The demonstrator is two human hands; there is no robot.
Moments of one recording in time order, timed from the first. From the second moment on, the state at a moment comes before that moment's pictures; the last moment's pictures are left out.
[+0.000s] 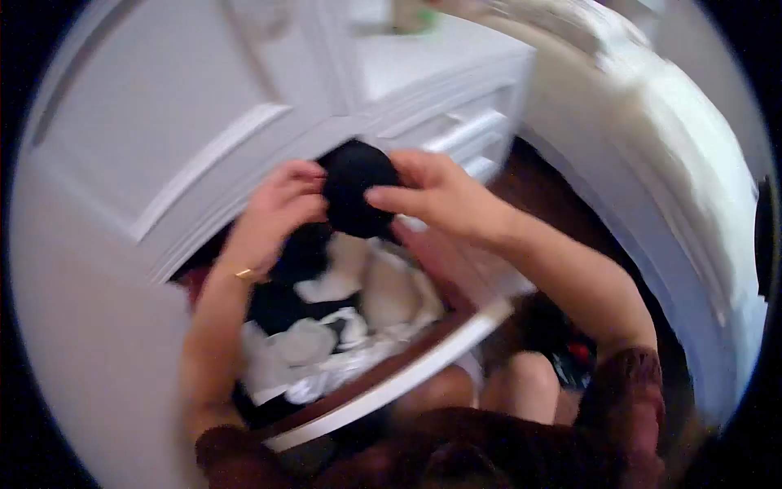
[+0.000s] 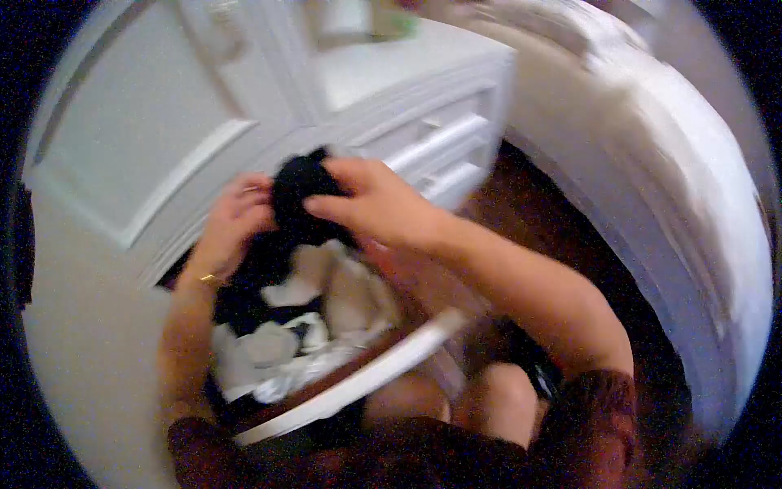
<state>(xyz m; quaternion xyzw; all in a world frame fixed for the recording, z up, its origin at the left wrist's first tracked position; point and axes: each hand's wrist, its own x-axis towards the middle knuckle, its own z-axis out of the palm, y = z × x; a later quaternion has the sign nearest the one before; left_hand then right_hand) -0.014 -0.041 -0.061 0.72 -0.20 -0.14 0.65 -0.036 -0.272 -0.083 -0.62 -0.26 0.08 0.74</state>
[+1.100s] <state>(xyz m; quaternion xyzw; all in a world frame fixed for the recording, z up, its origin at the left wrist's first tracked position) 0.012 0.061 -0.188 0.95 -0.20 -0.17 0.16 -0.262 -0.586 -0.272 -0.98 0.16 -0.06 0.06</state>
